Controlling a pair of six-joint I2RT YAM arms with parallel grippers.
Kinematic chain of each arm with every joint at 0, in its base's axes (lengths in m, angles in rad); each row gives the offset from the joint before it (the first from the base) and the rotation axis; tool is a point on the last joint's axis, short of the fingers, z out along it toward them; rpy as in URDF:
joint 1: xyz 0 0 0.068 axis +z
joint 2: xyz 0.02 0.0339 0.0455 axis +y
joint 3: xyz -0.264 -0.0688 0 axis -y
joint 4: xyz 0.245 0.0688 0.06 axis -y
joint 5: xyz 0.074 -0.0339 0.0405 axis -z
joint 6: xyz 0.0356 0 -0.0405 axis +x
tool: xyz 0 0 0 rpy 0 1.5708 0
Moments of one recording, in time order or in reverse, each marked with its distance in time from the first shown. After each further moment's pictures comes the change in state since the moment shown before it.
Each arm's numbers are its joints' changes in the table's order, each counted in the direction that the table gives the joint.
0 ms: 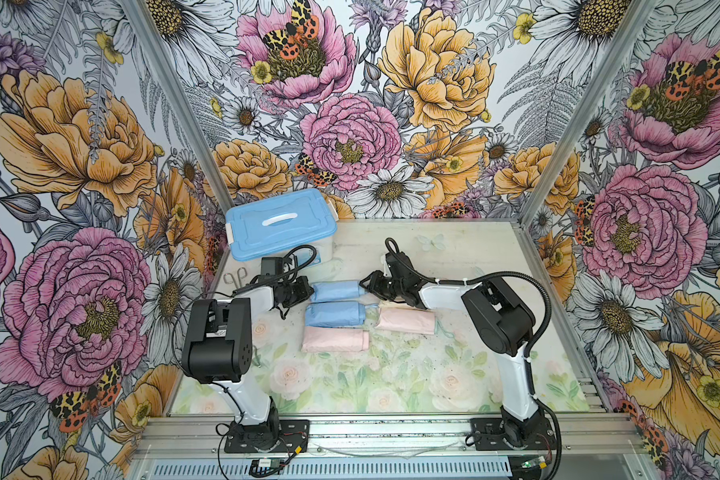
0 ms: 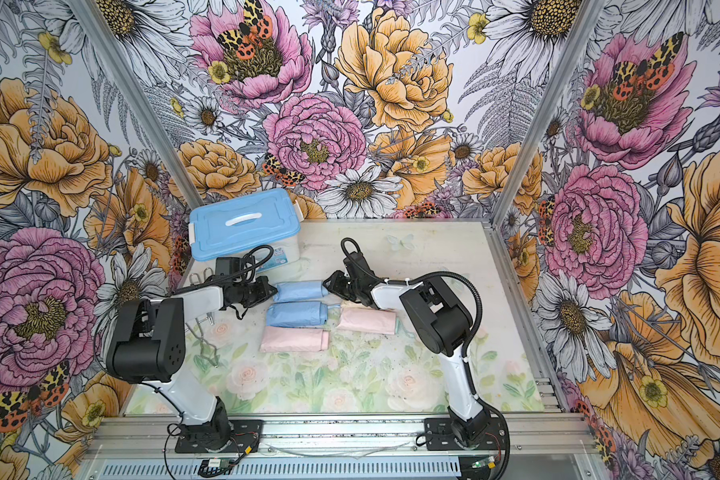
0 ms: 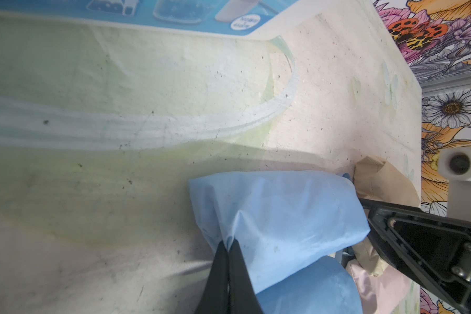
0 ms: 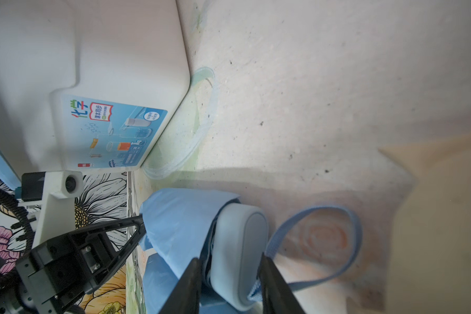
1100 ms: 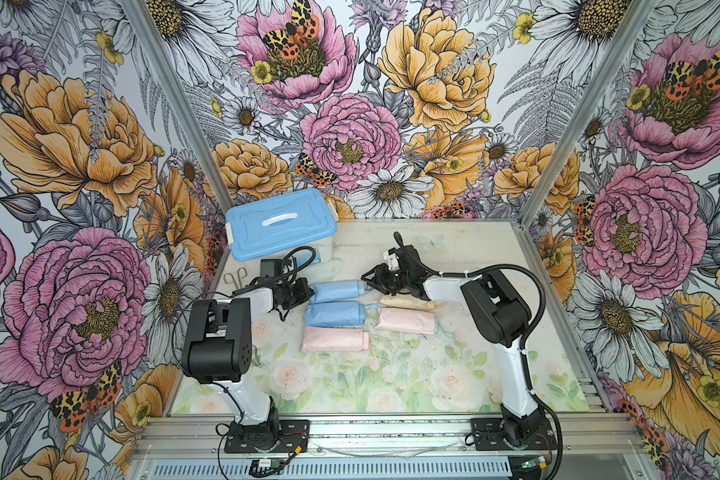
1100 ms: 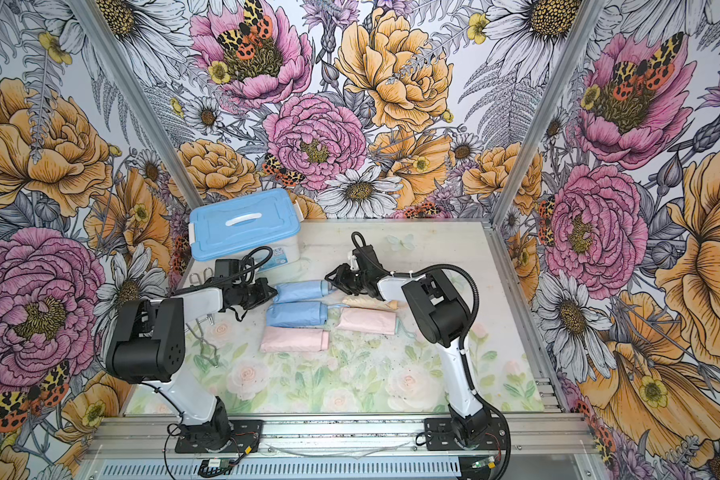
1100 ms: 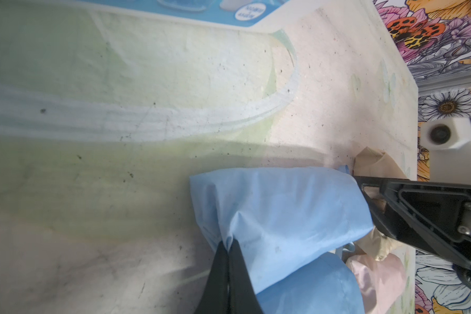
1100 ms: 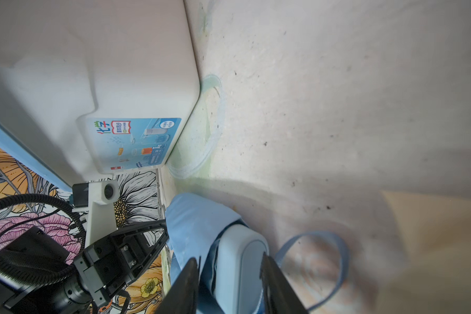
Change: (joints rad) left arm 0.008 0.001 -0.018 0.014 0.019 -0.001; right arm -0.098 0.076 0.070 0.020 -0.225 0.031
